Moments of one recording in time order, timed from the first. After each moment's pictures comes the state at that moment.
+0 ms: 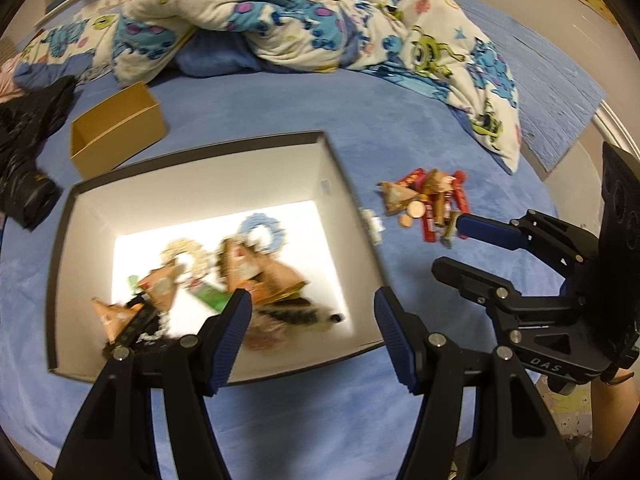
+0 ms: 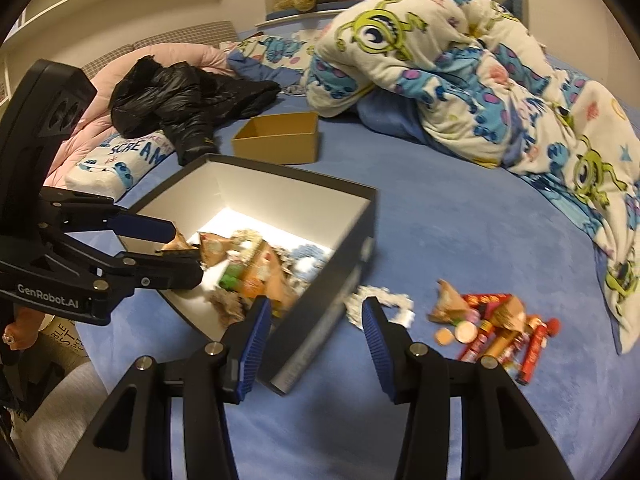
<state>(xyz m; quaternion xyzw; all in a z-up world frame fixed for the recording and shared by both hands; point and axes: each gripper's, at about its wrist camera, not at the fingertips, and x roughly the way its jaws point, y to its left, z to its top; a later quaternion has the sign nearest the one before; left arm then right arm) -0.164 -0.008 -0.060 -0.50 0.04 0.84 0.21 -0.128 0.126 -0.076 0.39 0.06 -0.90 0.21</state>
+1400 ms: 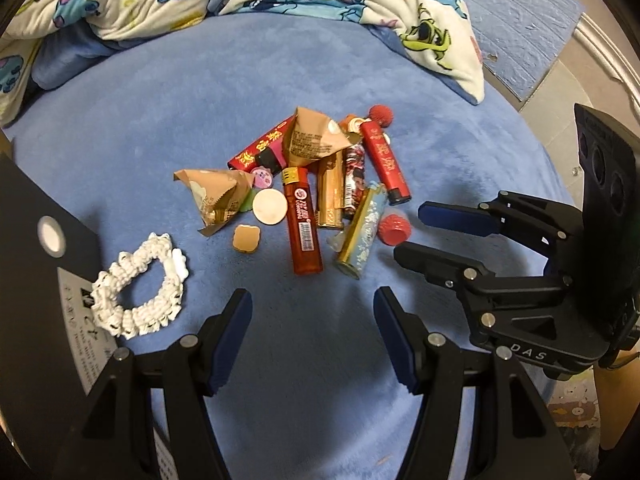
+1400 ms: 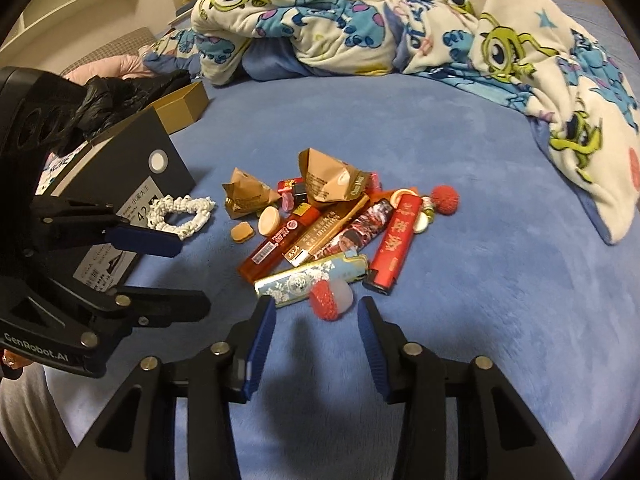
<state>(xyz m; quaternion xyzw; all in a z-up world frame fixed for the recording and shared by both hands) -0.205 0.196 -0.174 -0.55 0.10 0.78 0.30 -0.162 0.320 -0.187 0.44 -0.01 -0.88 0.14</state>
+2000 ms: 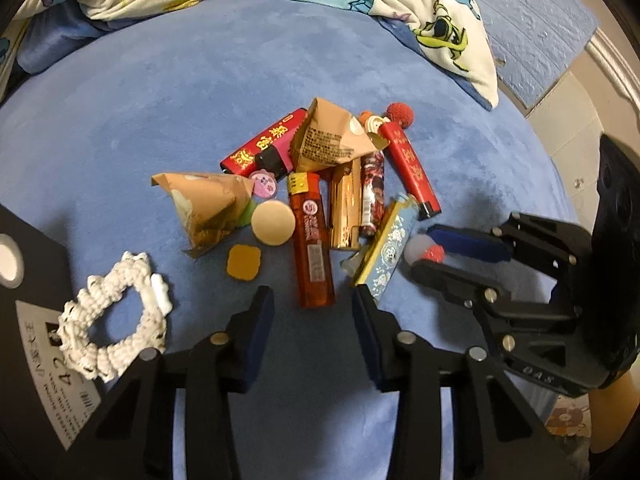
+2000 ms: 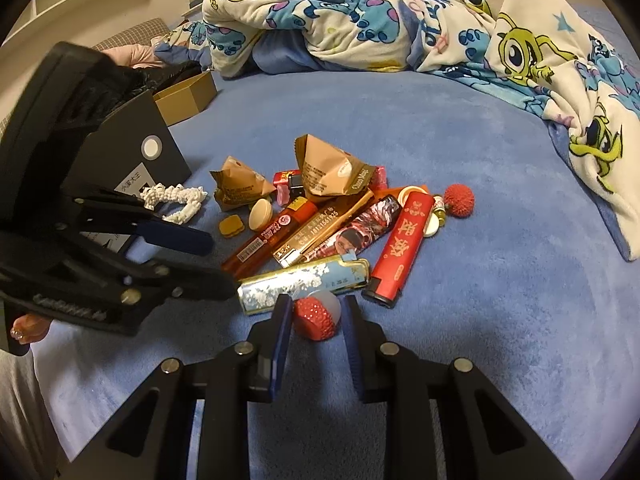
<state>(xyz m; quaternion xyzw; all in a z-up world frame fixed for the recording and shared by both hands) -0.233 0.201 -0.199 -0.56 0.08 0.76 0.31 -0.173 0.321 -0.204 0.44 0.01 -0.88 0.16</state>
